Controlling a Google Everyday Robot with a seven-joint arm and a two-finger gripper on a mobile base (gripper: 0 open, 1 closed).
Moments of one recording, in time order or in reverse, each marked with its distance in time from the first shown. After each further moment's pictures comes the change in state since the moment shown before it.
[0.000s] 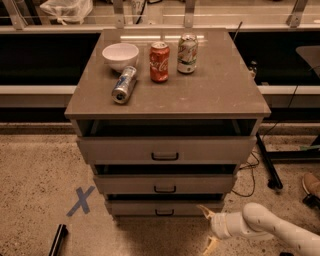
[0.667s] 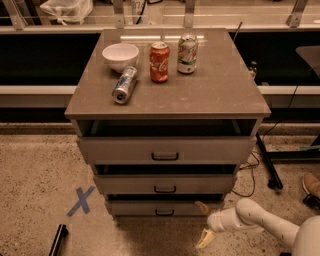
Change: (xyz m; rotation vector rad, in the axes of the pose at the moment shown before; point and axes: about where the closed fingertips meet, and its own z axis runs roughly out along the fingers) arm 0.040 -0.033 0.036 0.005 0.015 0.060
